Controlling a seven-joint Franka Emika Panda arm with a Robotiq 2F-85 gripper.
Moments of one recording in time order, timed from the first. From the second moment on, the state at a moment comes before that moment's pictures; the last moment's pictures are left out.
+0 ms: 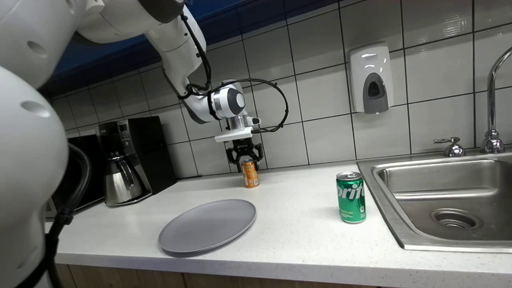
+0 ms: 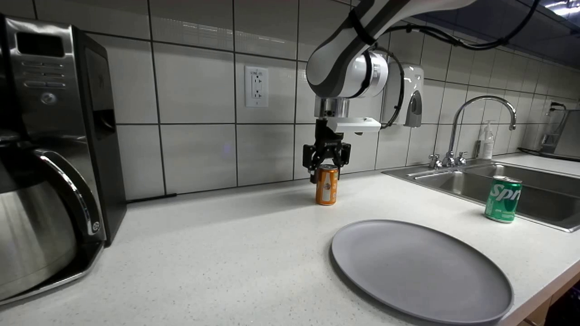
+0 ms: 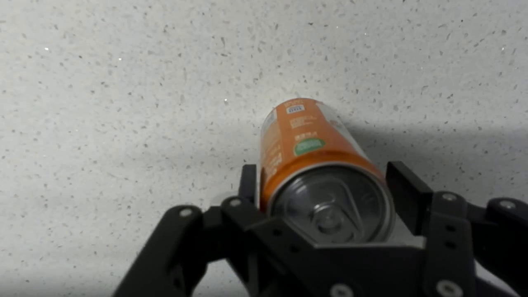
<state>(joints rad) 0.10 0.64 -0.01 -1.58 -0.01 2.27 -0.02</state>
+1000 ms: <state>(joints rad) 0.13 0.57 0.00 -1.61 -0.03 2.28 -0.02</state>
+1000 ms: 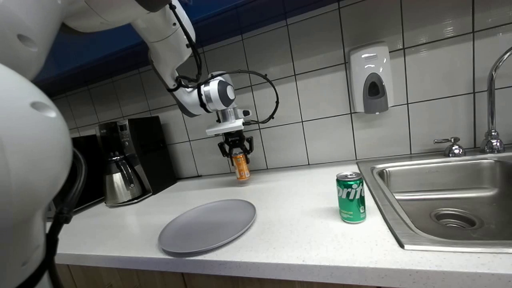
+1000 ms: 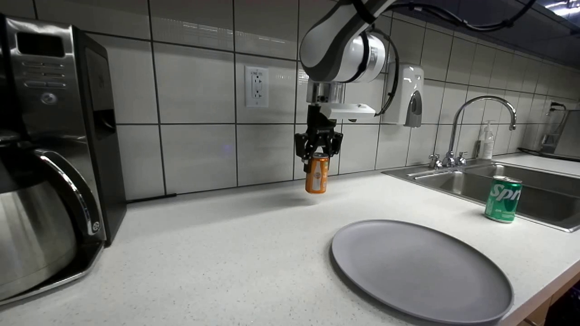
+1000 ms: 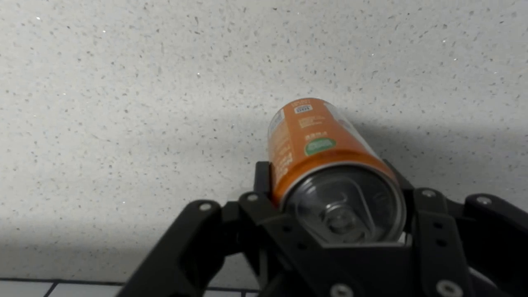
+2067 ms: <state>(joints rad) 0.26 0.34 0.04 -1.95 -0.09 2.41 0.17</state>
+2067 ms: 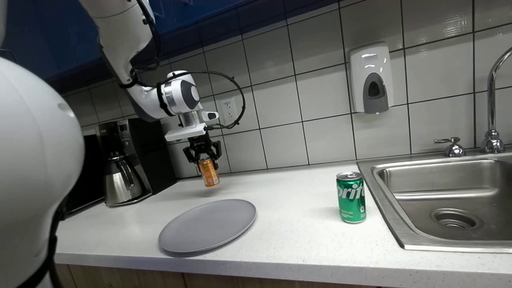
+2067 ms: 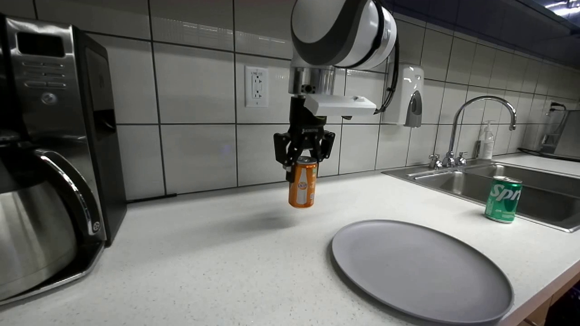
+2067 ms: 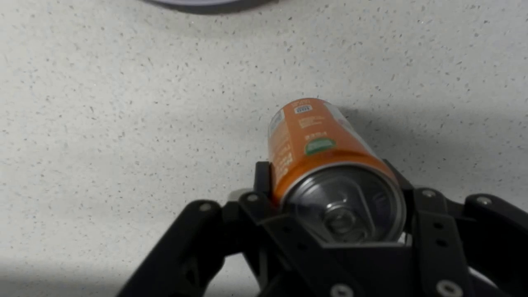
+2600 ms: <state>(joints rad) 0.28 0.21 0.06 -2.11 -0.14 2.44 0.30</state>
